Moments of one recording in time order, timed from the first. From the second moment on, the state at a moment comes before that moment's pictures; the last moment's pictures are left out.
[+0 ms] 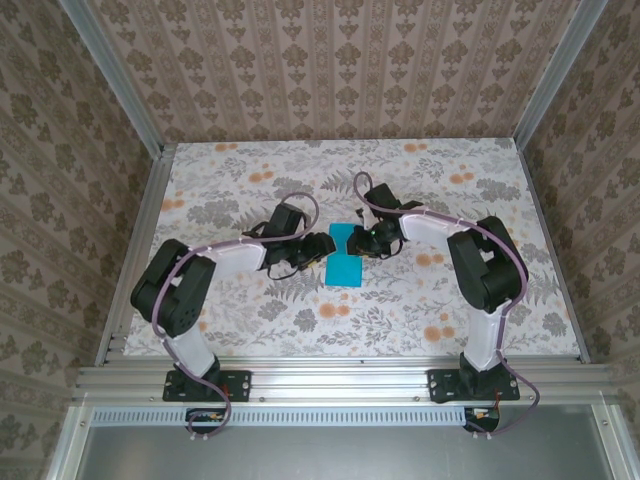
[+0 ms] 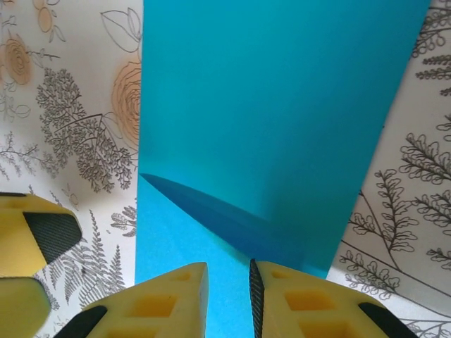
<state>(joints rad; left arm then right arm) -0.62 1.74 0.91 -0.04 0.43 -0.93 0.43 1.92 1.22 -0.49 -0.40 0.48</state>
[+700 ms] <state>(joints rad) -0.66 1.87 0.97 0.03 0.49 -0.99 0.37 1.95 1.17 -0.42 -0.46 0.51</state>
